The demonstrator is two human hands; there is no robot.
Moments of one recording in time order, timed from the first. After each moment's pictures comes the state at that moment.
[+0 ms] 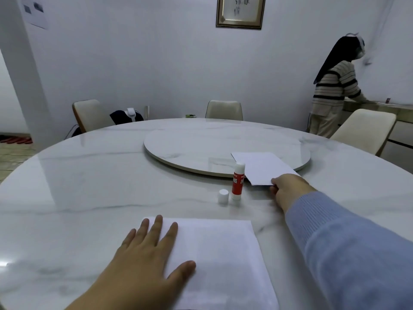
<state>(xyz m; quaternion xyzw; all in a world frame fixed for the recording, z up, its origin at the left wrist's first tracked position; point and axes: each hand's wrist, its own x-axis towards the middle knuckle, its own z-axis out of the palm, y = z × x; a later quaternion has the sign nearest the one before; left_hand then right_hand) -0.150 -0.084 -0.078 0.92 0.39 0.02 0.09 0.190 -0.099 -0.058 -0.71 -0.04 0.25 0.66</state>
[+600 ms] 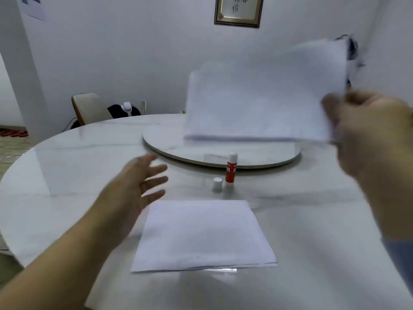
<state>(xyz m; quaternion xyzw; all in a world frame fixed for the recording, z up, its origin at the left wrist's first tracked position) -0.149 -0.064 -0.026 0.58 0.29 0.41 0.64 0.085 -0.231 0.072 -0.63 -0.30 -0.08 0.71</state>
